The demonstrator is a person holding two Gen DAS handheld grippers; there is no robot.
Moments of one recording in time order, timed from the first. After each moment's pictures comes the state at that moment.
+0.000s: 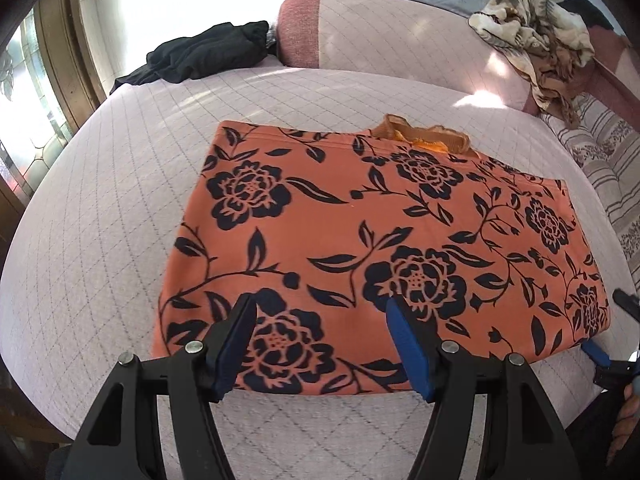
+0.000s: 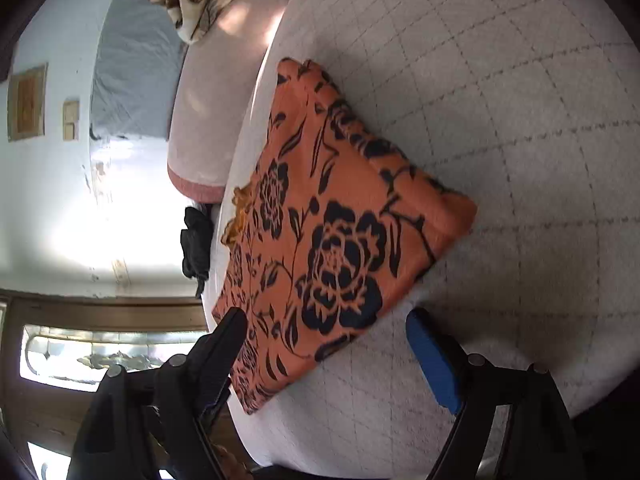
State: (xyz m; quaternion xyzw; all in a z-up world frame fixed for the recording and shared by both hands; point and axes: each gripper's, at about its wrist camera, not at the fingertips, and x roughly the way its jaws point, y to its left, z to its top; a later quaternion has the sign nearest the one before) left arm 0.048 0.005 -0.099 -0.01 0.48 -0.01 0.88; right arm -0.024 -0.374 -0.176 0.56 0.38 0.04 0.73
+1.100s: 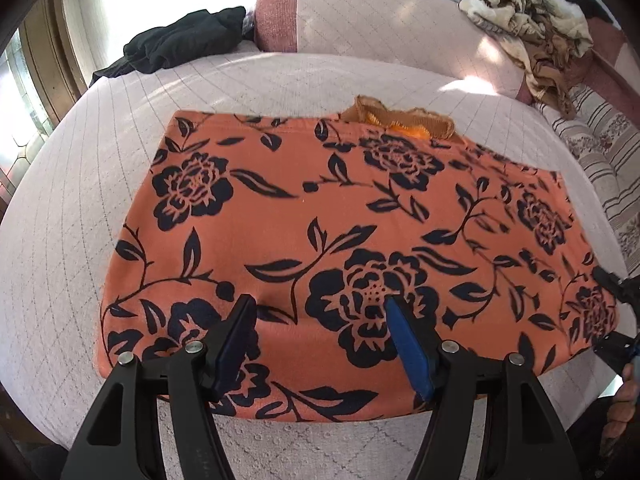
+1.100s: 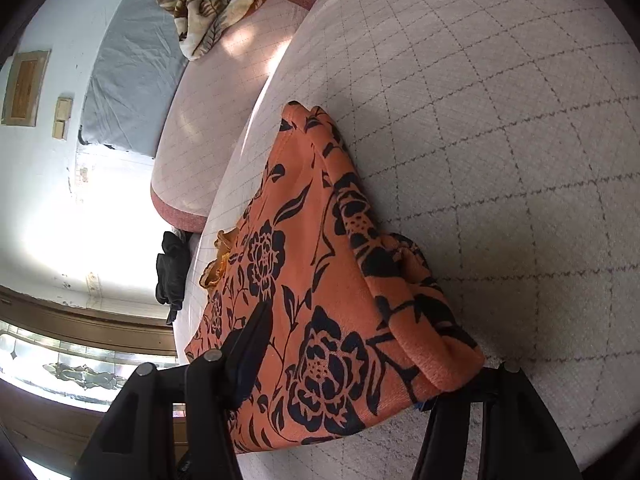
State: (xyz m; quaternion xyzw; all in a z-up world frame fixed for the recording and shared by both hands) left arm 0.067 -0.017 -0.107 -0.02 0.48 -0.03 0.88; right arm 0.019 -0.380 -0.162 0.50 0.38 -0.01 0.78
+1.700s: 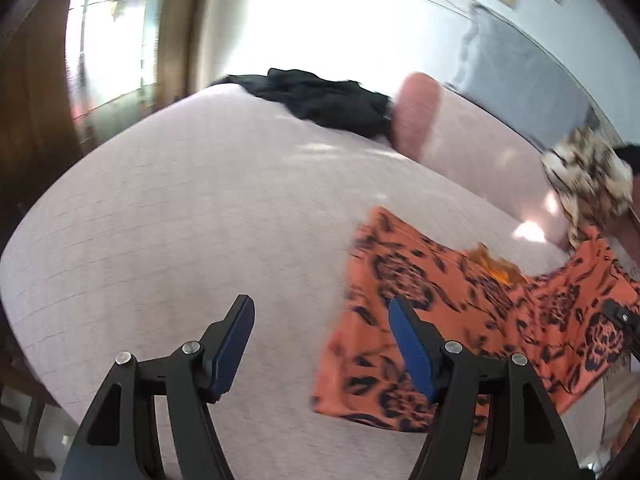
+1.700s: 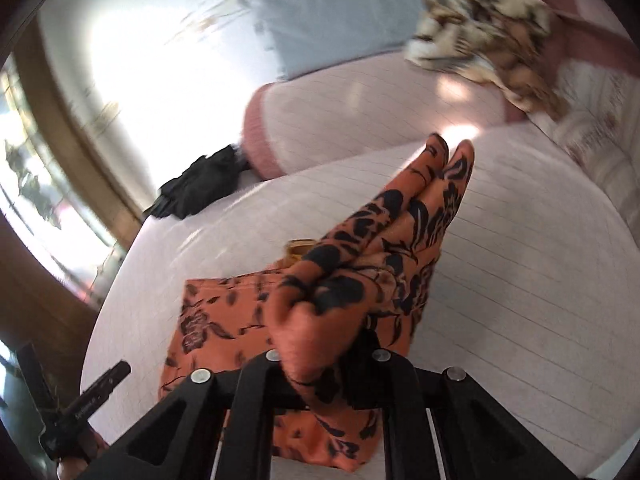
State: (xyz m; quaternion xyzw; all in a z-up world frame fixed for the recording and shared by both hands) left arm 0.026 0.181 -0.066 -0.18 0.36 0.12 0.91; right arm 0.078 -0.170 -0.003 0.11 0.36 0.06 0.92
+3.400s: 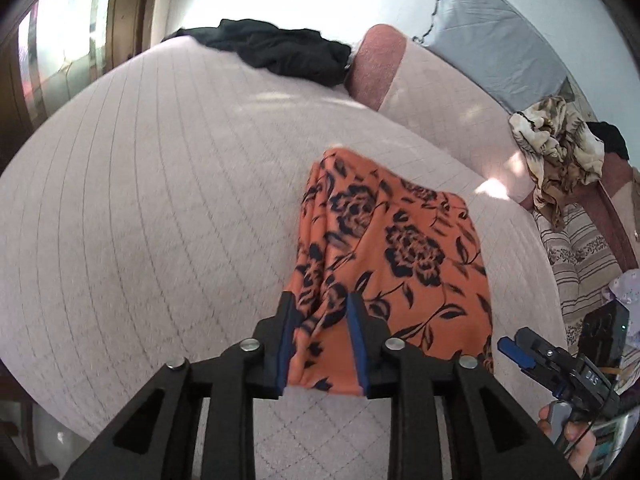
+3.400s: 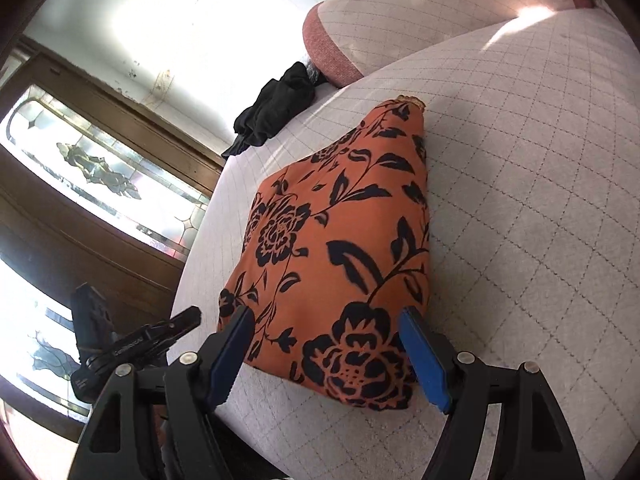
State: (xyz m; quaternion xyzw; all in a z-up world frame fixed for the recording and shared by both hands) left arm 0.043 0.148 -0.051 -0.18 0.44 -0.02 0.88; right arm 0.076 -0.172 -0.102 0.27 0.44 0.22 0.83
